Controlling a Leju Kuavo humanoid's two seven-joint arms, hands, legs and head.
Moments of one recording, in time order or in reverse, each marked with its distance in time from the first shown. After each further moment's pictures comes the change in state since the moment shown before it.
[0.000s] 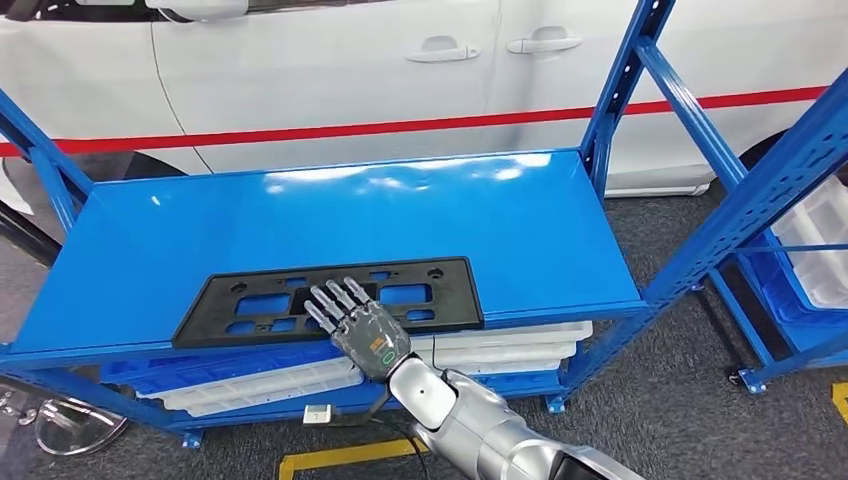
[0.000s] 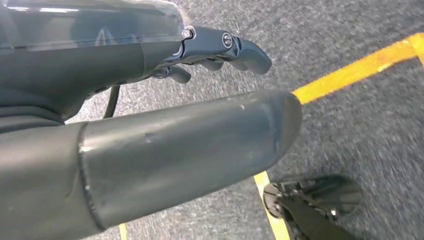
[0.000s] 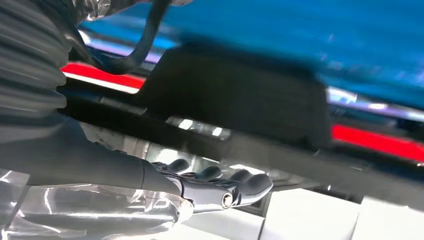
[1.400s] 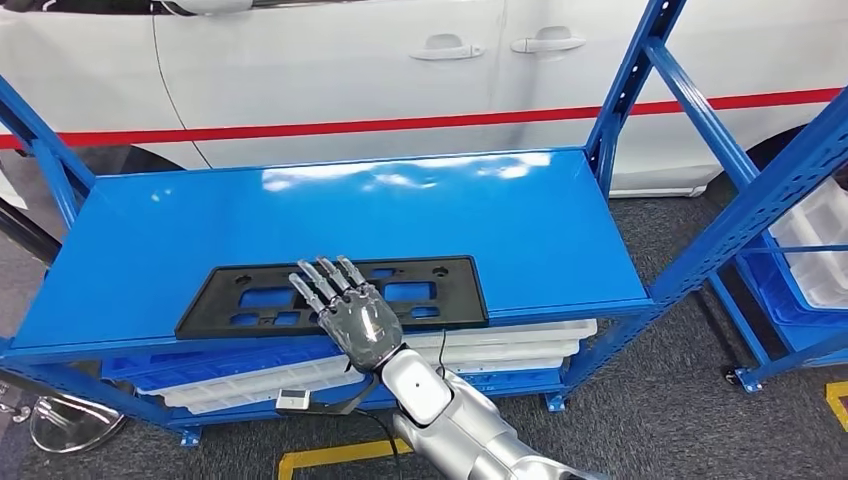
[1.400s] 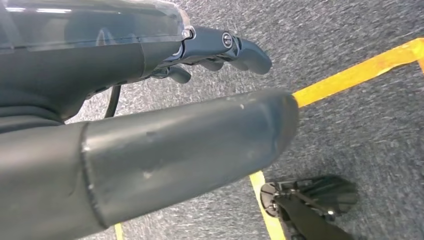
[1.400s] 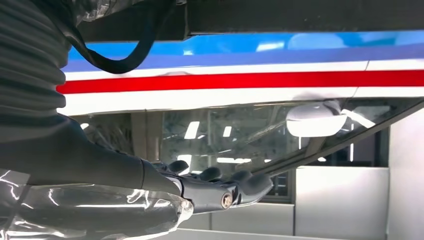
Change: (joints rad) left arm 0.001 -0.006 -0.002 0.000 0.027 0.016 -0.004; right arm 0.107 0.020 -0.230 -0.240 0.000 0.000 -0.140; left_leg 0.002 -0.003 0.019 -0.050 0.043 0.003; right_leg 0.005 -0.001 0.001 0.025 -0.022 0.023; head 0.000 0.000
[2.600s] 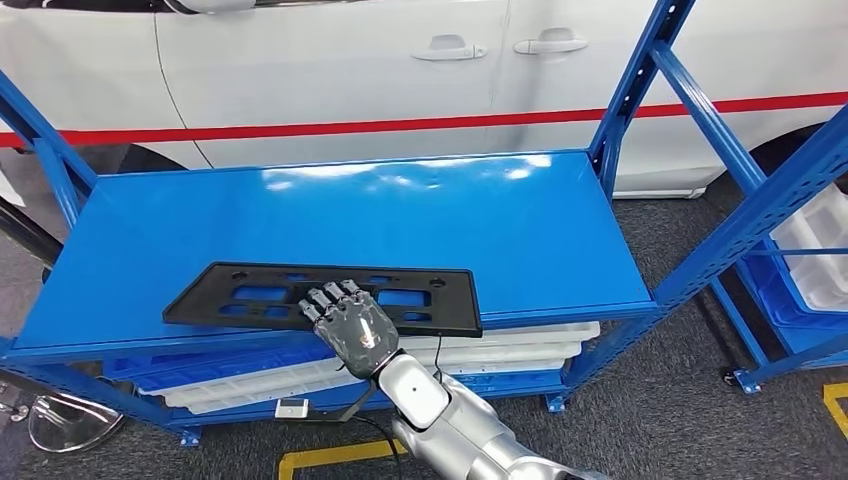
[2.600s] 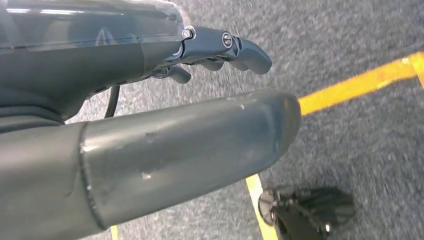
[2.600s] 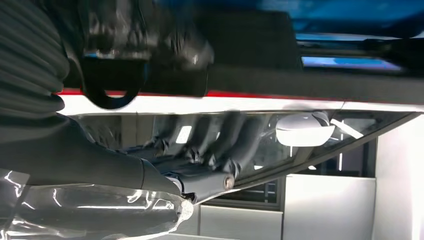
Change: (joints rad) left arm -0.003 -0.003 0.000 0.000 0.024 0.006 -0.012; right arm -0.003 0.007 0.019 0.043 -0.029 0.000 -0.004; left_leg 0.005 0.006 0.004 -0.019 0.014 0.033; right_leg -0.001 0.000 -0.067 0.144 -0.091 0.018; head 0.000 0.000
